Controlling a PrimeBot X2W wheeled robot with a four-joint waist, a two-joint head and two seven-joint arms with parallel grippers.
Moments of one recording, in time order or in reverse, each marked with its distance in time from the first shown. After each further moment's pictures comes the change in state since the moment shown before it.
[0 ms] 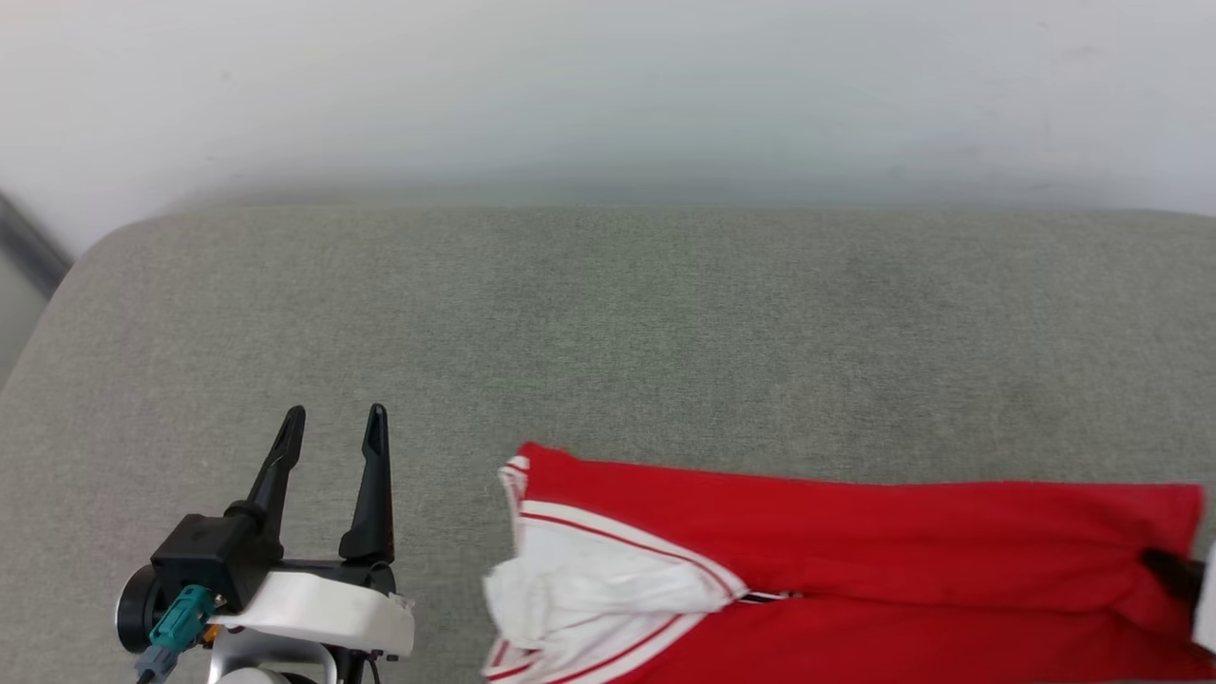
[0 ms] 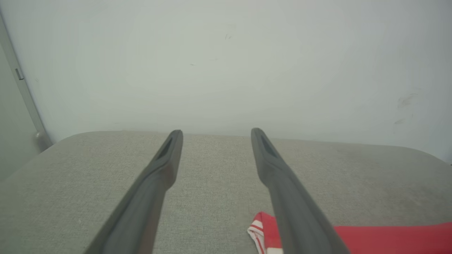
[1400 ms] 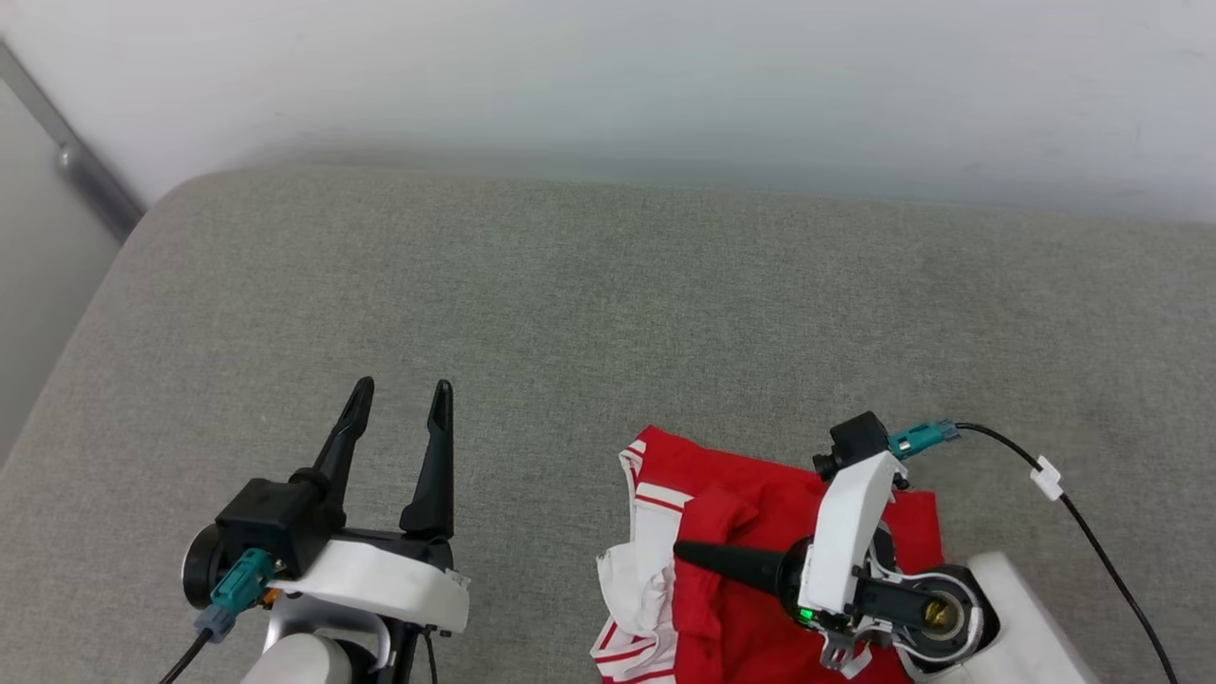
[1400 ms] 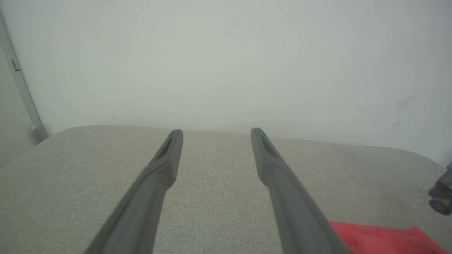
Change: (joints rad) left arm -0.081 -0.051 -0.064 0.044 0.000 -0.042 0.011; right arm -0.241 0.307 0.489 0.320 0.606 0.000 -0.091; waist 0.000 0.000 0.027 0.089
